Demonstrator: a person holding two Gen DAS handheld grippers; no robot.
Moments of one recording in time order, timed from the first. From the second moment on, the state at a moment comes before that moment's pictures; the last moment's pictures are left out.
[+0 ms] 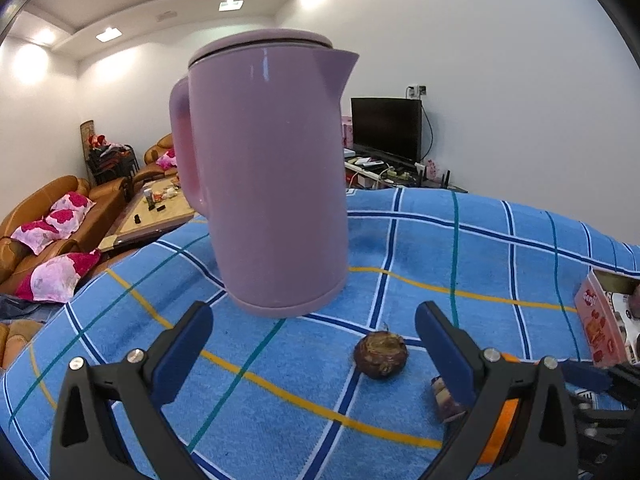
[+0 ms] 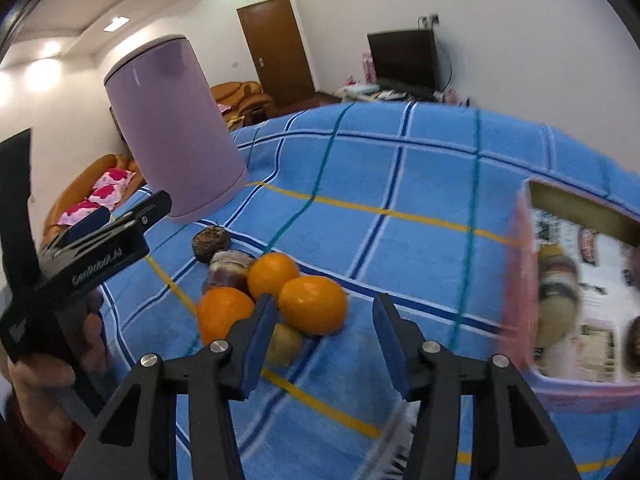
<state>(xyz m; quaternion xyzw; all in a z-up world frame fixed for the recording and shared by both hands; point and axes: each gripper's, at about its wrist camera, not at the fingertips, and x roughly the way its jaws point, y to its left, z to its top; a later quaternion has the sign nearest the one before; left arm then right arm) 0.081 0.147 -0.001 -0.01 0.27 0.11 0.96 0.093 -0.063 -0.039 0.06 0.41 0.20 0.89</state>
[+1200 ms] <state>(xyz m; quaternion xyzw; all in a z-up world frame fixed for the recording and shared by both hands) 0.069 0.065 -0.021 0.03 0.36 -0.18 0.91 0.045 -0.118 0.001 0.07 0.29 0.14 0.95</state>
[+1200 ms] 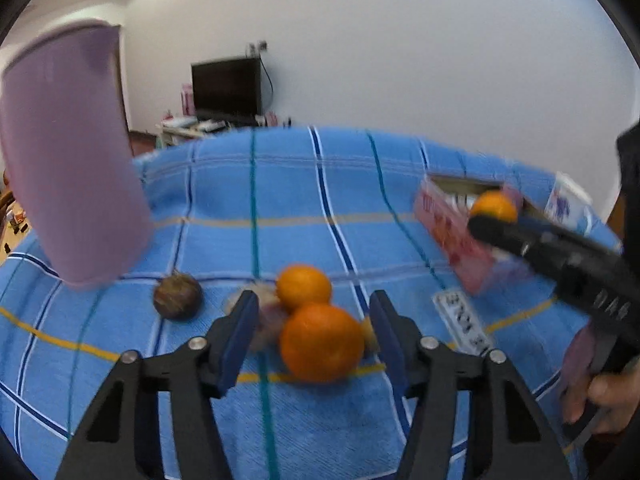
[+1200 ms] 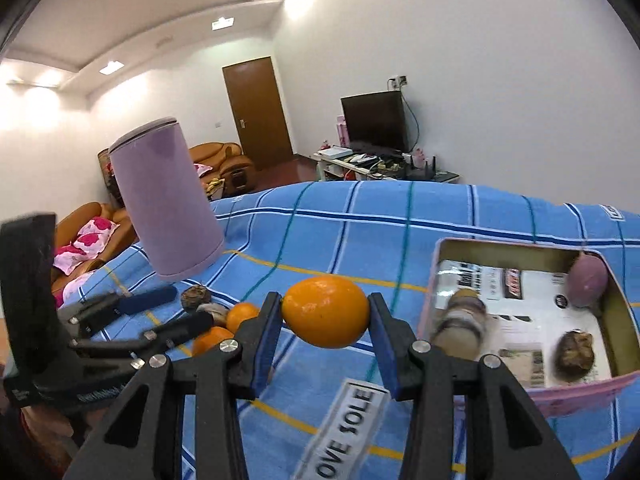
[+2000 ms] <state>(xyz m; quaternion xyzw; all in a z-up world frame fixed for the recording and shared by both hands) 0.073 0.072 -0.037 -0.06 0.40 -0.12 0.91 0.044 -0.126 -0.006 0.07 0.32 0.16 0.93</state>
